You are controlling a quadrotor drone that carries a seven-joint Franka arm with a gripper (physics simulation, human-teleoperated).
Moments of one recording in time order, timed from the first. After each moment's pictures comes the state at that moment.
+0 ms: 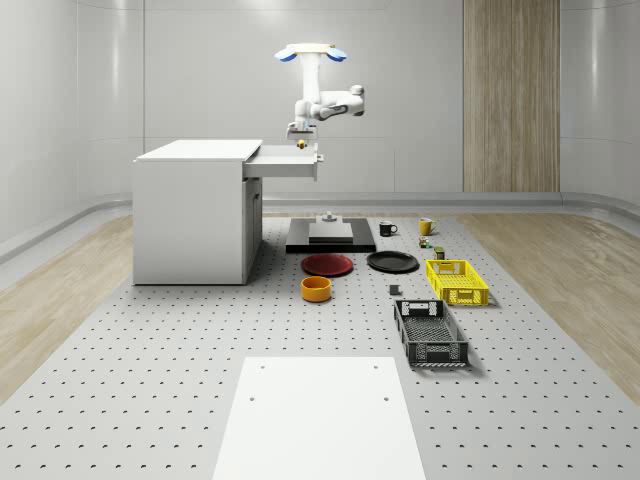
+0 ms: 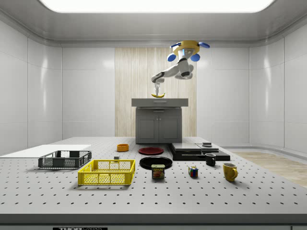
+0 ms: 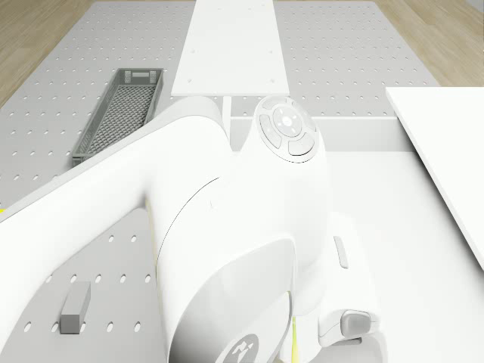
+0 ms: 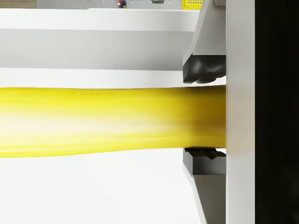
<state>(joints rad) 1.51 -1.60 -1.37 -2.70 1.73 1.69 -0.31</state>
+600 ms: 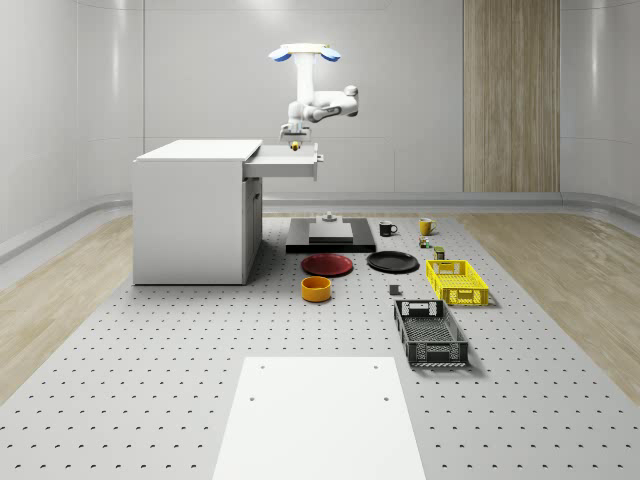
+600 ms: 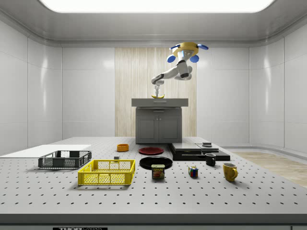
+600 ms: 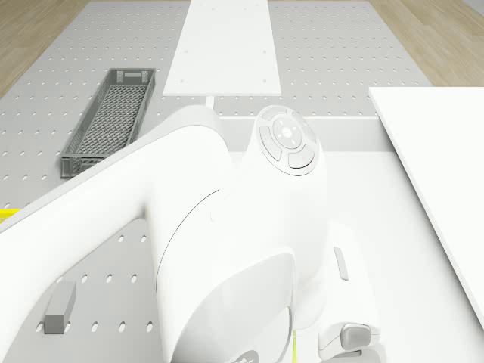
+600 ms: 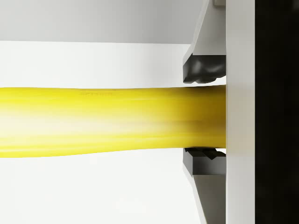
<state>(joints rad) 1.52 -1.60 -1.31 -2.68 1.78 1.72 -0.31</state>
